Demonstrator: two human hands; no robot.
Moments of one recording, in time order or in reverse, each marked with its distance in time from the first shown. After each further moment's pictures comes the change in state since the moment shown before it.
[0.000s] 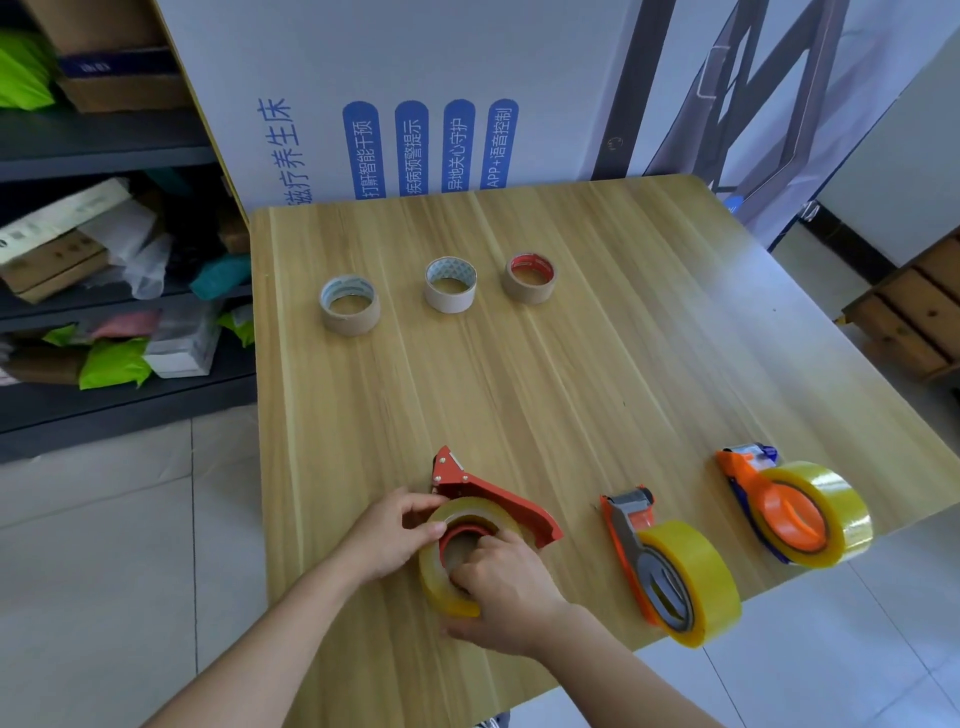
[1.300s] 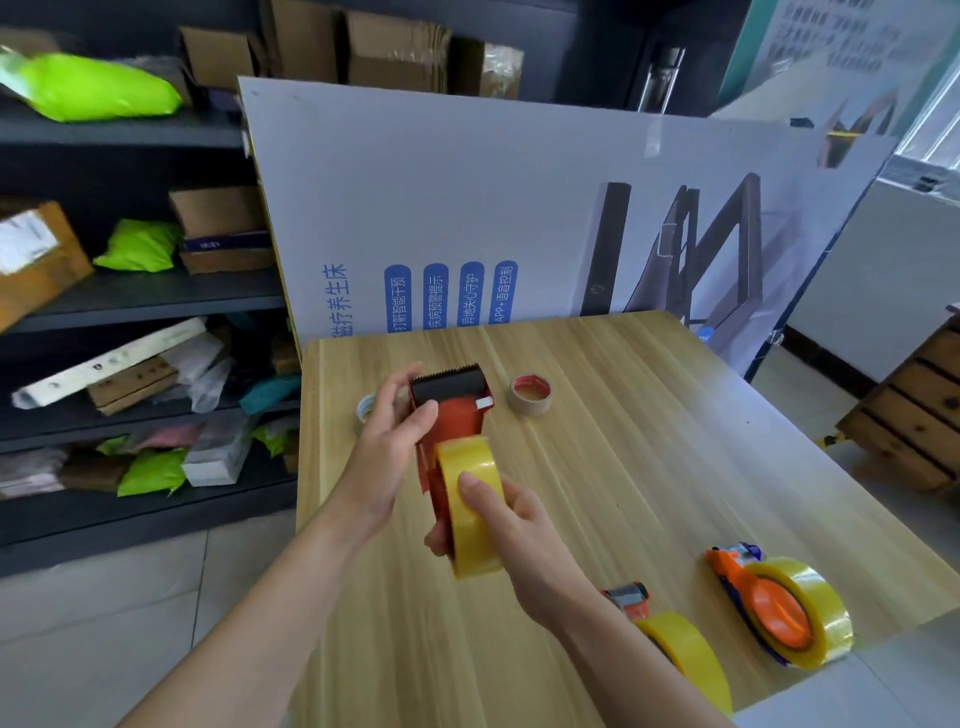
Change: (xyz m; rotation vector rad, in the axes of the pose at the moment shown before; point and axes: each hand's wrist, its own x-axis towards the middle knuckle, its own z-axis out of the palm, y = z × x) left_hand -0.075 0.173 -0.093 -0.716 0.316 0.578; right_hand -0.023 -0.045 -0.170 1.539 0.399 0.097
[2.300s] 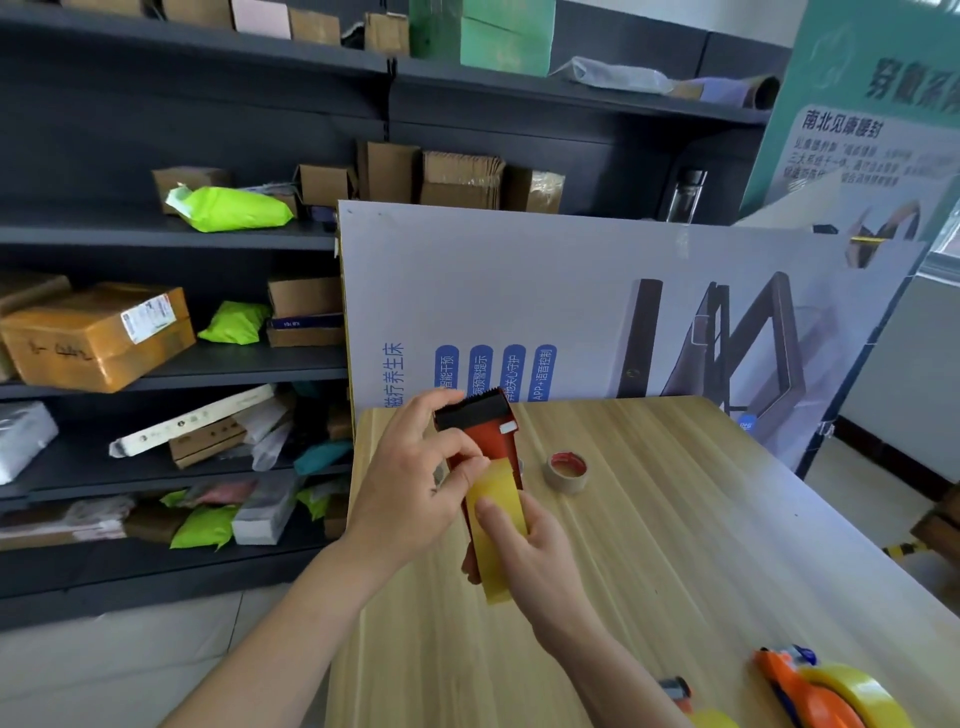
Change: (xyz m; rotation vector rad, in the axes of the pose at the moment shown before) left_hand -0.029 0.063 -0.009 1.021 0.133 0.685; right_hand -0.005 -0.035 0.034 -0.082 0.137 -0.228
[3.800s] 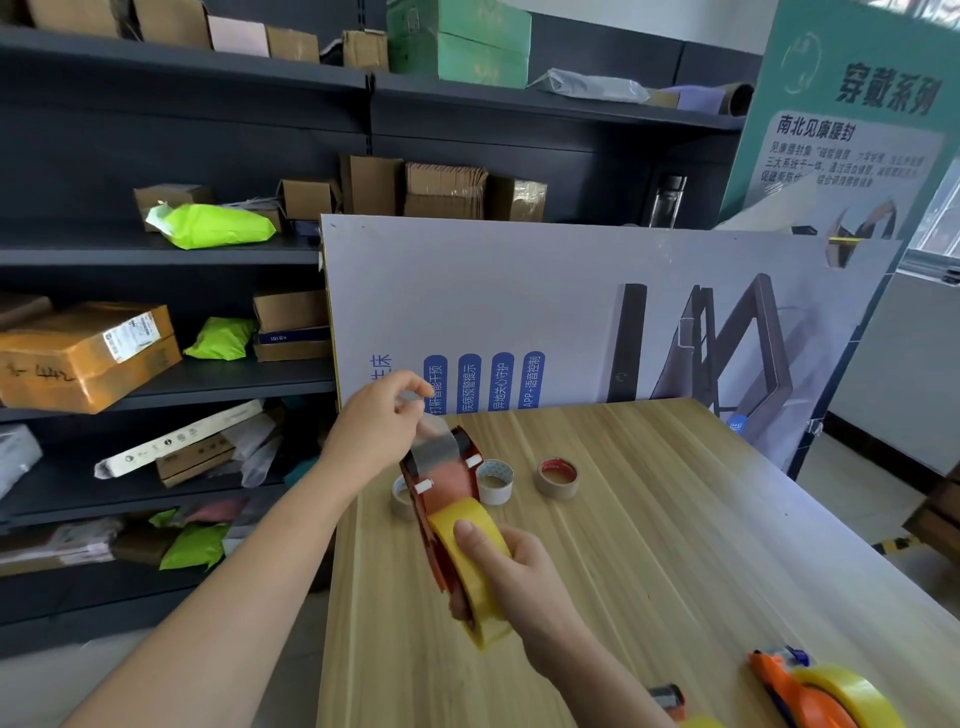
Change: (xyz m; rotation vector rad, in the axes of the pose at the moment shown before) left_hand 0.065 -0.018 -0.010 0.018 -0.137 -0.497; right_hand 0.000 0.006 -0.011 0.020 -0.132 0.177
